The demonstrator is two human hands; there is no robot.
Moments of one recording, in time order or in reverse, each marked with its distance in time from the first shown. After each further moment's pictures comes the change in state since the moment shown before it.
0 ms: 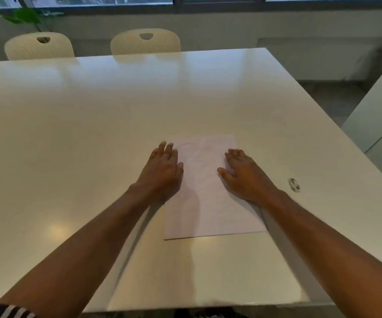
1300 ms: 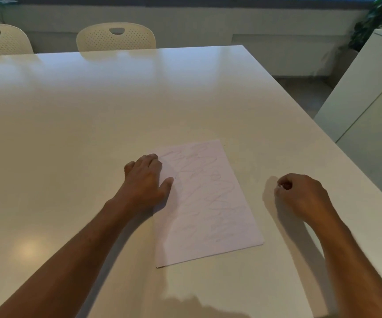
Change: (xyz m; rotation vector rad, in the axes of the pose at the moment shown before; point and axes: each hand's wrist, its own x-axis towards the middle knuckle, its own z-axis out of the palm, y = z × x) left_hand 0.014 -0.019 0.002 -0.150 0.023 0.000; right_hand -0.065 0.053 -0.062 0.078 0.049 0.739
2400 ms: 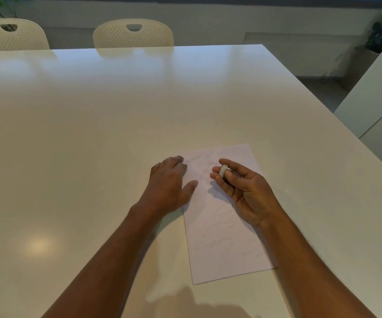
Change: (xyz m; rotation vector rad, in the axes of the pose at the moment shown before) left_hand 0.011 -0.022 0.006 -0.130 0.064 0.054; right_hand -0.018 -0.149 0.078 1.736 -0.593 0.082
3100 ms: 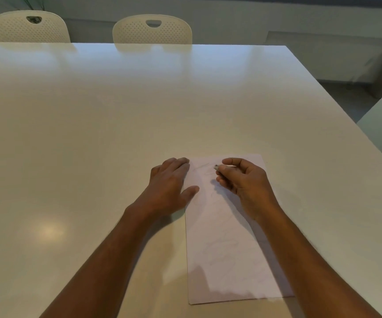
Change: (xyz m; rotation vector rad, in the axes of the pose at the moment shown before) left_hand 0.011 -0.013 -0.011 -0.005 -0.094 -0.035; right_hand 0.045 -0.008 0.010 -0.514 0.121 -0.132
